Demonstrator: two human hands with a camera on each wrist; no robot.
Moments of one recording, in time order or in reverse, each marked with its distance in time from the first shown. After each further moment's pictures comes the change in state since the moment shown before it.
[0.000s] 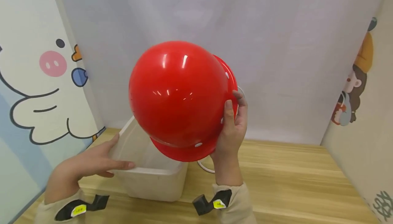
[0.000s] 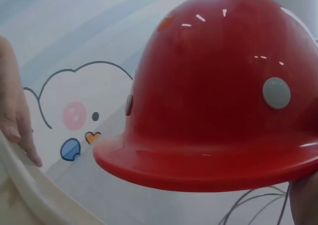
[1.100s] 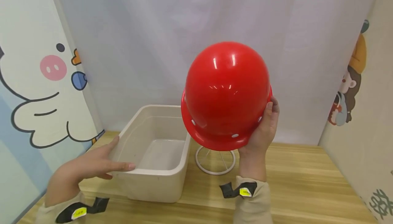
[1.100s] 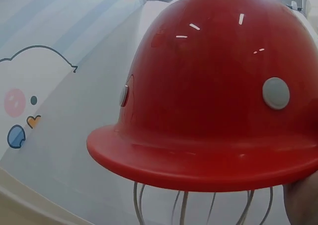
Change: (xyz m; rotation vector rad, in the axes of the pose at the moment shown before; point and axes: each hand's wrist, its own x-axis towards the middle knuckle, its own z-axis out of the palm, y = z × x) left_hand -0.001 -0.004 0.002 0.056 0.029 -0.016; right_hand 0.032 -0.026 -0.061 0.234 0.048 -0.119
